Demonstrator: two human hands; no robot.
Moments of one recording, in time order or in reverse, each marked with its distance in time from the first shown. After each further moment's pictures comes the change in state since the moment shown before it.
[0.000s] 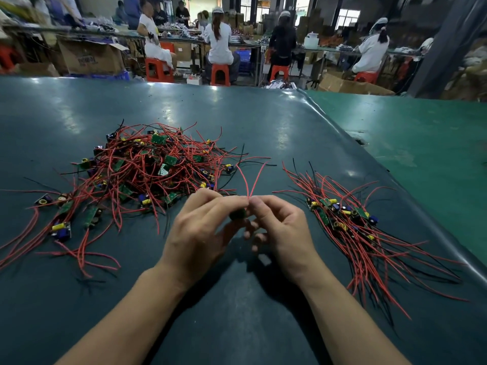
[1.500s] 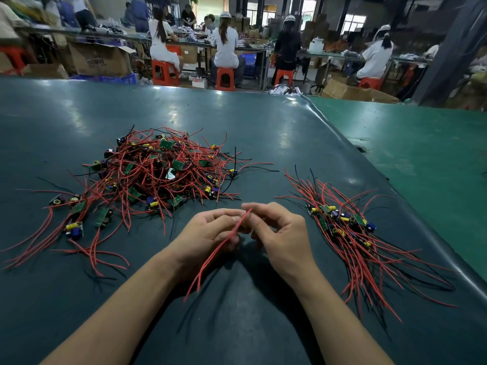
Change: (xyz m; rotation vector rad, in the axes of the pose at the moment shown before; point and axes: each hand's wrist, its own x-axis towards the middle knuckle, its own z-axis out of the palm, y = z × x) left_hand 0.010 0.002 -0.001 -1.210 -0.240 -1.288; right_hand 0.003 0.008 -0.003 -0.413 0.100 -0.284
